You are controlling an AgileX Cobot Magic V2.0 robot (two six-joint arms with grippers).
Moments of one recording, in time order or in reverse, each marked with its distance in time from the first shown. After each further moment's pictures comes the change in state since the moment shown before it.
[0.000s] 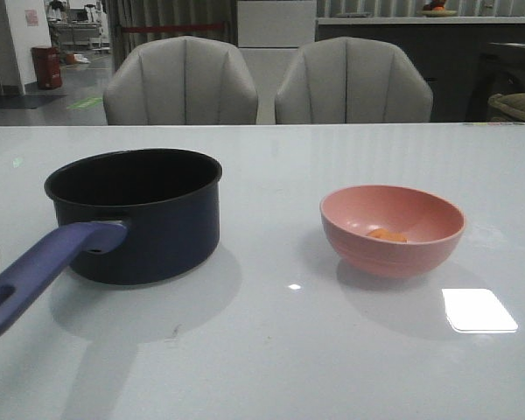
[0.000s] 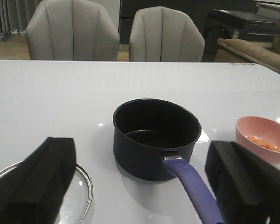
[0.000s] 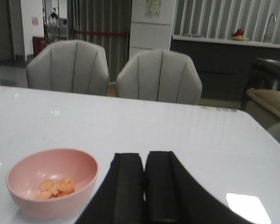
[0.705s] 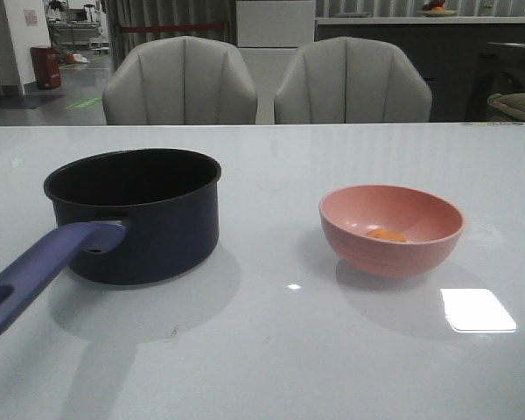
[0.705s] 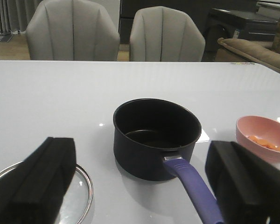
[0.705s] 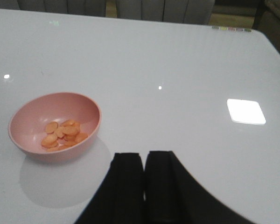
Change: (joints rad) left arm 0.000 0.000 0.002 0.002 0.000 0.000; right arm 0.000 0.433 -0.341 0.024 0.358 0.007
